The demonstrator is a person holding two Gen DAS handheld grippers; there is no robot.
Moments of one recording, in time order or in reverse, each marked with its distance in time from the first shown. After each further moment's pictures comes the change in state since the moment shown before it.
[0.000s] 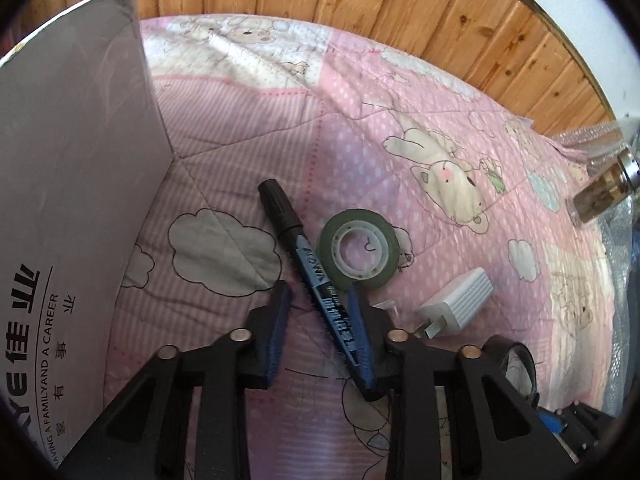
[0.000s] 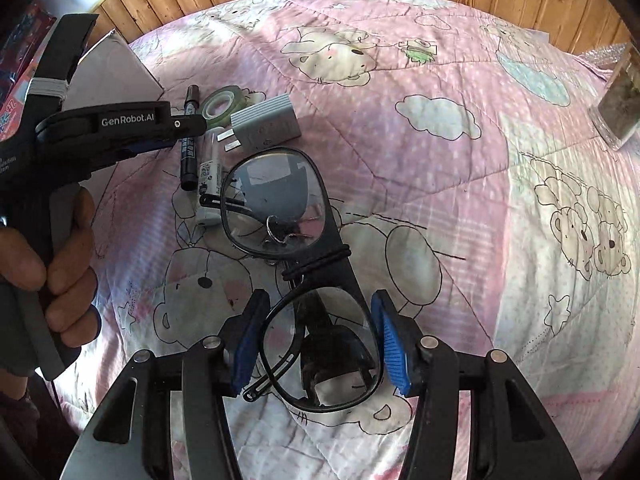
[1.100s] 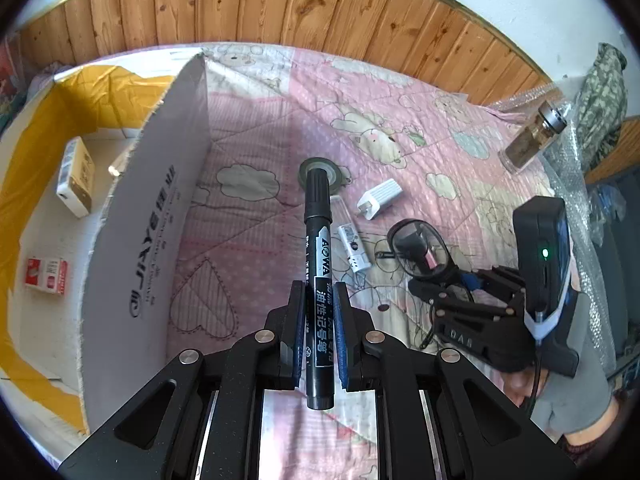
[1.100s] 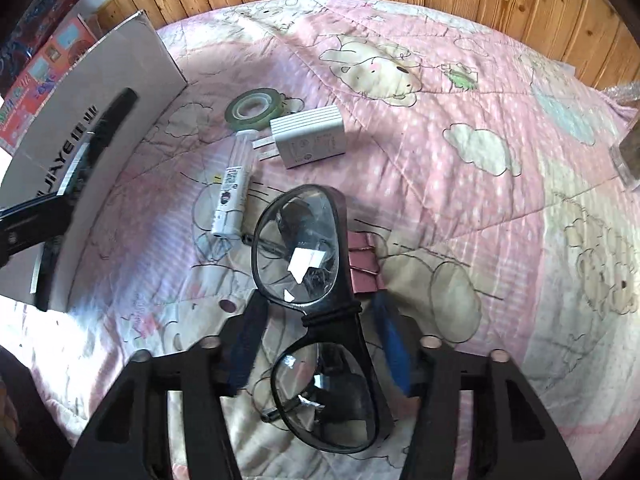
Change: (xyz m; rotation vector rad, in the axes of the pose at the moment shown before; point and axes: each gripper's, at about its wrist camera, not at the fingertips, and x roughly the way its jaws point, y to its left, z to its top) left arm -0.130 0.000 -0.061 0.110 -0.003 -0.051; right arm -0.001 0.016 0.007 -0.104 -0.052 -0.047
